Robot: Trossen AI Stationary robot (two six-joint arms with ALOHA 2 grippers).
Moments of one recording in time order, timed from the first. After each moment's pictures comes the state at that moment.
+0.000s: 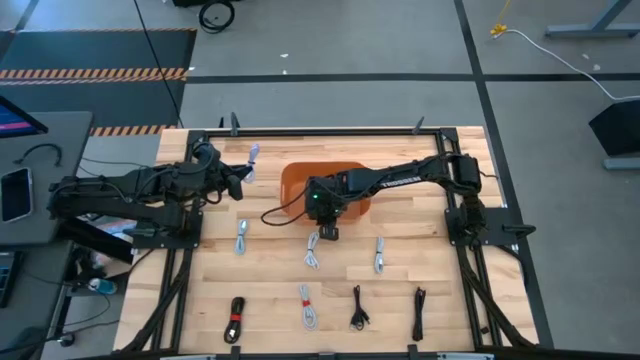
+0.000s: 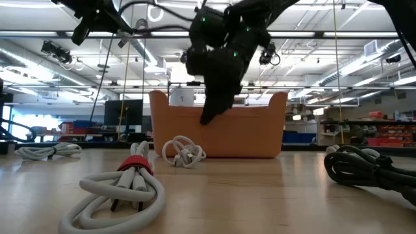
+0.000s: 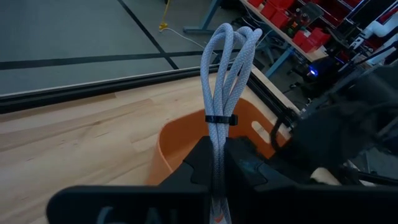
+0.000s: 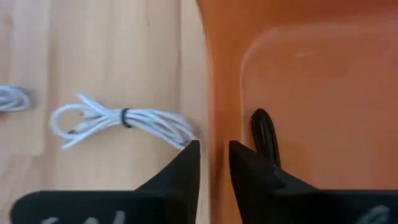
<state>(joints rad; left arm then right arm) 0.01 0.71 0.77 -0.48 -0.58 -0.77 -0.08 1.99 1.49 -0.59 -0.18 0.03</state>
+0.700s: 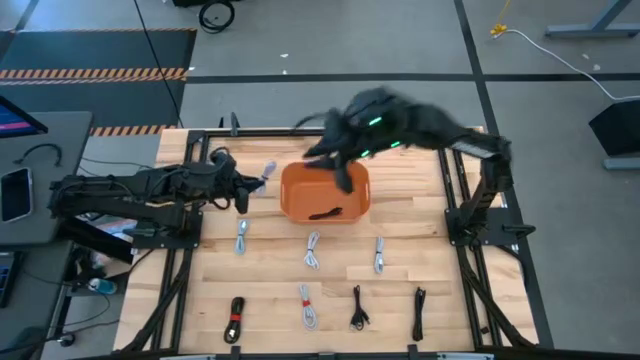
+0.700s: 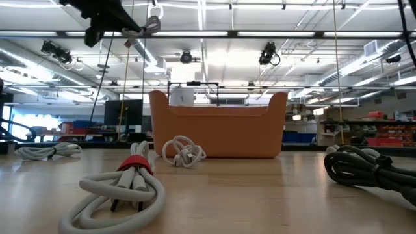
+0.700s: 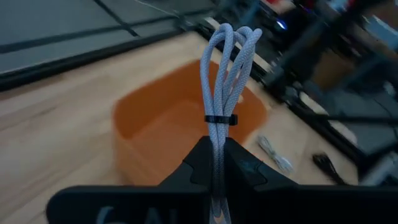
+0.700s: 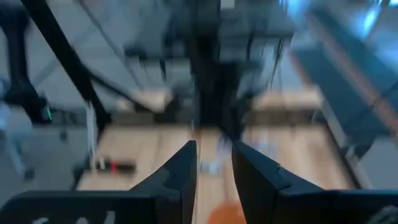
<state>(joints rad) 0.03 0.80 0.77 -0.39 -0.32 -0.64 -0.08 1.75 2.21 -0.85 -0.17 0.01</state>
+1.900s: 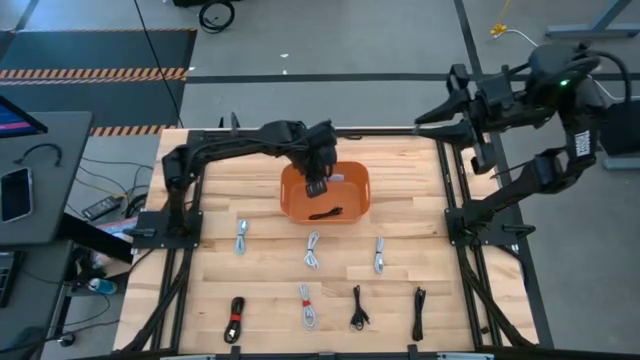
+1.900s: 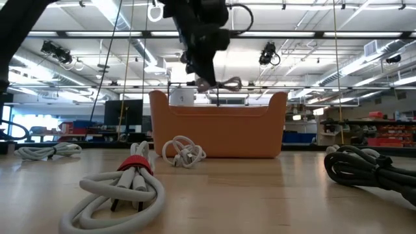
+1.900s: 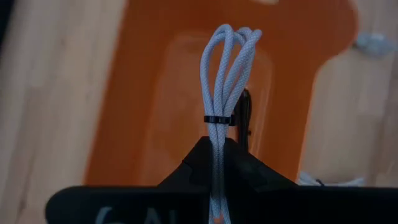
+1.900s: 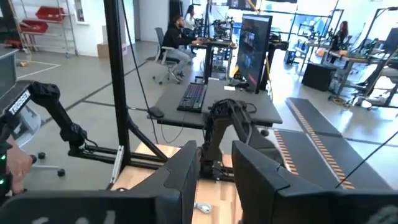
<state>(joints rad) 0.30 1.95 1.81 -0.99 0.12 0.07 -0.03 1.33 2.30 -1.06 -0.18 -0.12</state>
